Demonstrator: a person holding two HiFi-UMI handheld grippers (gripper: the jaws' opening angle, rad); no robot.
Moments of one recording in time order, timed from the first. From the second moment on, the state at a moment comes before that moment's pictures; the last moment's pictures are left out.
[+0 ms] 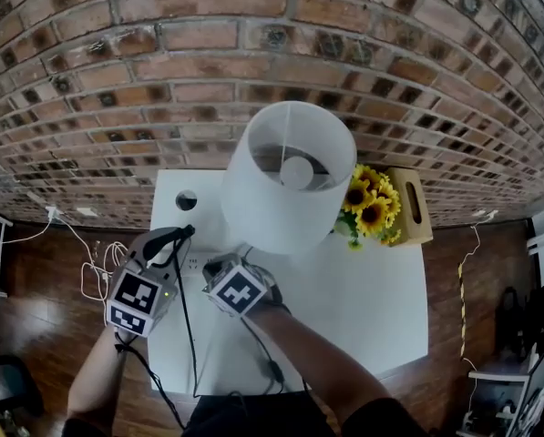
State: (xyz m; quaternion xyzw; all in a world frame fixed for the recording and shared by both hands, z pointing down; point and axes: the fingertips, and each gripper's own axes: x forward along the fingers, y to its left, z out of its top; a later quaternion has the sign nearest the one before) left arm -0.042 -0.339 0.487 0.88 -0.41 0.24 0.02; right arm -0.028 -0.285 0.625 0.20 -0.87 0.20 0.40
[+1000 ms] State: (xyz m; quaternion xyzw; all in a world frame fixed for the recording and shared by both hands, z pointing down) left arm -0.078 -0.415 0.379 0.84 -0.51 0.20 0.03; right arm -0.020 -0.279 0.497 0.19 -0.93 0.12 0.28
